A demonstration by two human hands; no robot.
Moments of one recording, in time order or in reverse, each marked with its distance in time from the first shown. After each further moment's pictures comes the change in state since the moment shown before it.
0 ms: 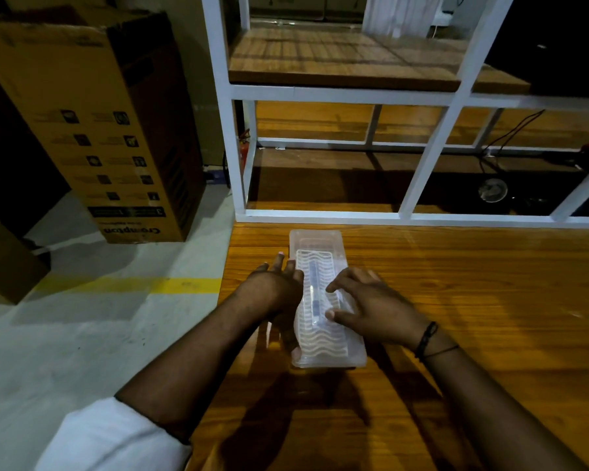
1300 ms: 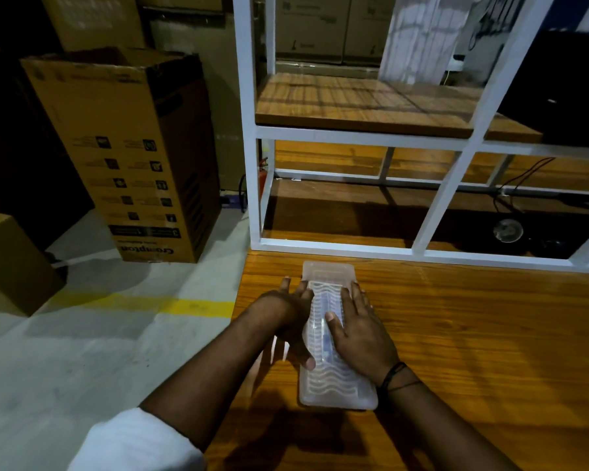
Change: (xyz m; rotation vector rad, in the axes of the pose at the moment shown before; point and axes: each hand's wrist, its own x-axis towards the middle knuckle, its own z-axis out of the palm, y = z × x) left_hand -0.014 -0.010 -0.026 -0.156 -0.044 0.071; right_hand 0.047 -0.002 0.057 0.067 0.237 0.170
